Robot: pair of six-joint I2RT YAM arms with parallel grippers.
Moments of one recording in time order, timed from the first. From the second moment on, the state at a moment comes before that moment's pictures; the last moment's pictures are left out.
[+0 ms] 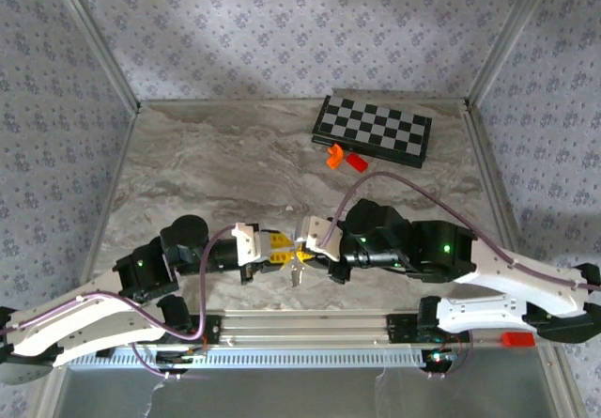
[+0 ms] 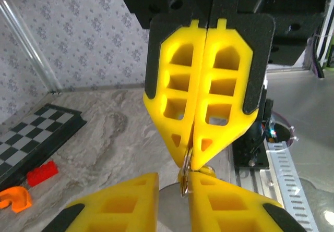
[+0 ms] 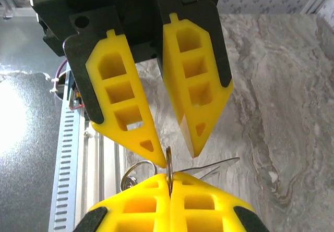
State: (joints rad) left arm -1.15 0.68 0.78 -0.29 0.25 0.20; right arm 1.30 1.03 1.26 -0.79 -0.03 -0.17
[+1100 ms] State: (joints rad) left arm -1.15 0.72 0.81 -0.36 0.27 0.22; right arm 1.28 1.09 1.30 -0.87 -0.04 -0.20
